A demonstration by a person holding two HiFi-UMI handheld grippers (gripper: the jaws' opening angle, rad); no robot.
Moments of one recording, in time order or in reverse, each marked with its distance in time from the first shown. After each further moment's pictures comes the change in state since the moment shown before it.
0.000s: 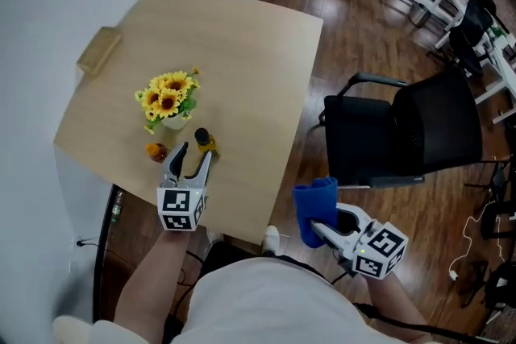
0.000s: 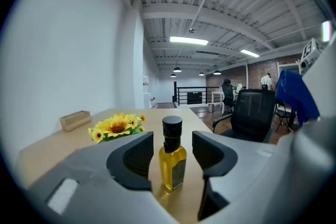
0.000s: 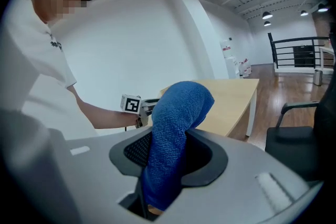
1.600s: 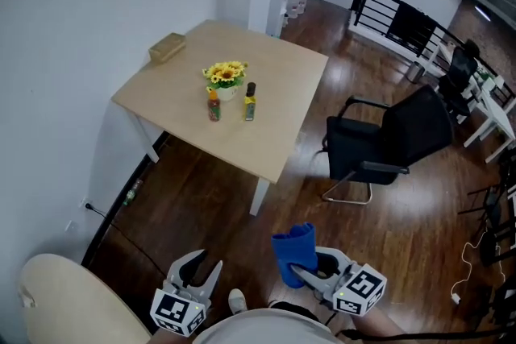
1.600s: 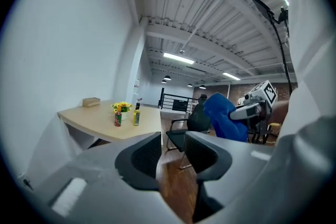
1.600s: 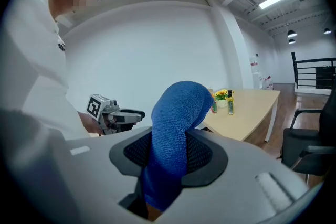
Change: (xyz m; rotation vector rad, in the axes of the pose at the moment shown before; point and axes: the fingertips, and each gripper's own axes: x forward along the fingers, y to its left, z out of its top) left arm -0.539 -0.208 -0.108 -0.148 -0.053 -0.176; right arm -0.146 0.347 -0.195 -0.221 -0.071 0.157
